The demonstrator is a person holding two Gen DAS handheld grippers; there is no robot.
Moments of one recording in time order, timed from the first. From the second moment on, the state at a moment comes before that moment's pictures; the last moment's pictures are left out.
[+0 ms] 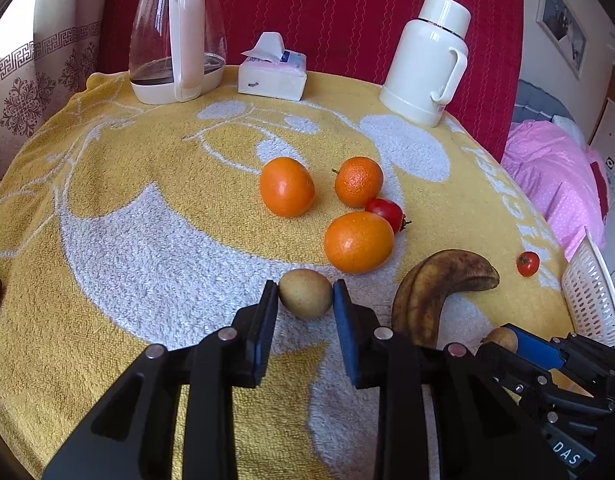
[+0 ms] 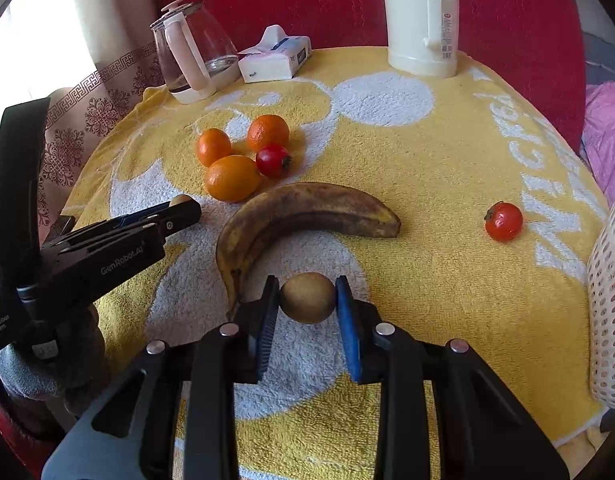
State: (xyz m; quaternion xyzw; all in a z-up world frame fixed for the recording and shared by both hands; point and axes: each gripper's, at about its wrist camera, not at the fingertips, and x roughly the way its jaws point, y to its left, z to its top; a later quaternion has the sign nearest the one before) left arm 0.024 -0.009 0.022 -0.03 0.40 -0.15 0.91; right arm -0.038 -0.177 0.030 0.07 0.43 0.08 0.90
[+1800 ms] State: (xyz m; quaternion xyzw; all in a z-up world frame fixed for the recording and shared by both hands) left arm 0.010 -0.019 0.033 0.01 0.38 -0.12 0.92; right arm -0.154 -0.351 0.098 0.16 0.31 -0.14 0.93
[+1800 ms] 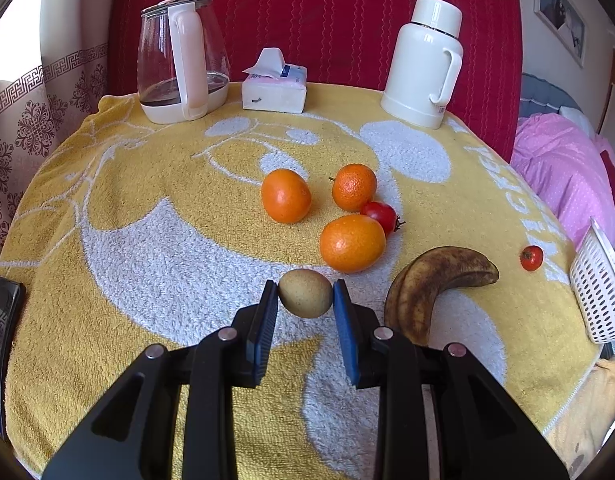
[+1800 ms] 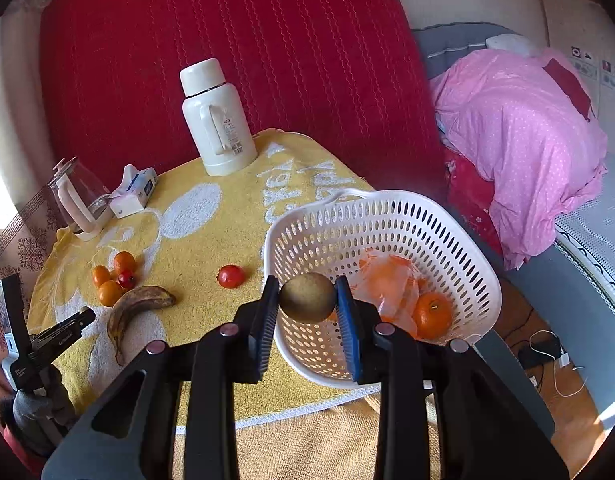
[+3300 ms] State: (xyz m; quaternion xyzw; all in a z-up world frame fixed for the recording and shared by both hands) left arm -0.073 -0.198 0.093 0.11 0.32 -0.31 0.89; right arm -0.193 -0.415 0.074 0.23 0.27 -0.19 0.91
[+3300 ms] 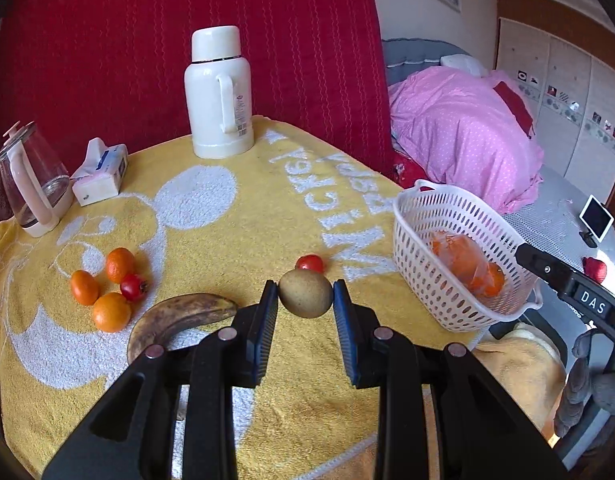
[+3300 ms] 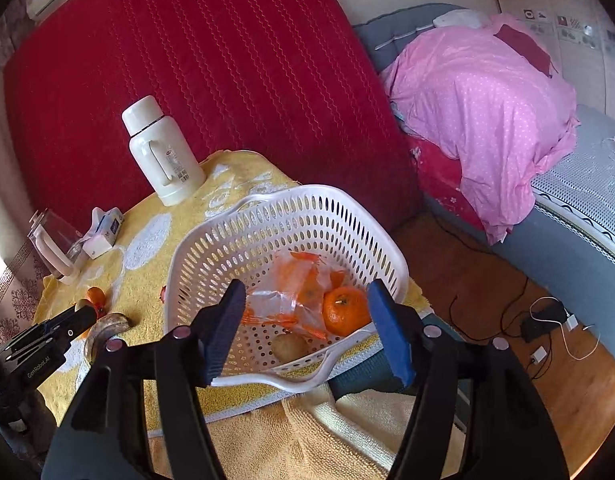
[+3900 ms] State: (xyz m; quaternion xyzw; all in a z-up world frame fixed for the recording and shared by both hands) left arm -0.105 -0.286 0.105 0.14 0.32 -0.42 0.84; right arm -0.203 -0.431 0.069 0.25 0.26 -0.20 0.91
